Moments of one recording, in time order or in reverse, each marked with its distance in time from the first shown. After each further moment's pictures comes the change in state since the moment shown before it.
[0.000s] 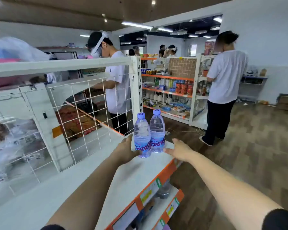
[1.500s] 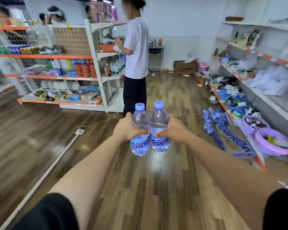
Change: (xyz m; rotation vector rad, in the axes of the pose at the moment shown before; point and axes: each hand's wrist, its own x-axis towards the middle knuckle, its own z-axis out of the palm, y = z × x) left_hand 0.360 0.436 0.323 -0.188 -0.336 0.335; right_hand 0.152 0.475 -0.258 0.492 0.426 0.292
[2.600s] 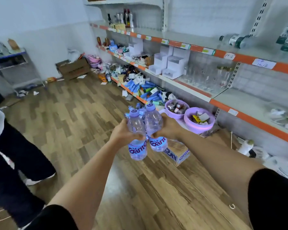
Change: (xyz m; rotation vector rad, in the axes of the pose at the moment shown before) left_hand 0.595 0.279 0.364 -0.008 -0.627 0.380; right_hand 0.382 0.300 -0.373 -0.082 0.498 0.544
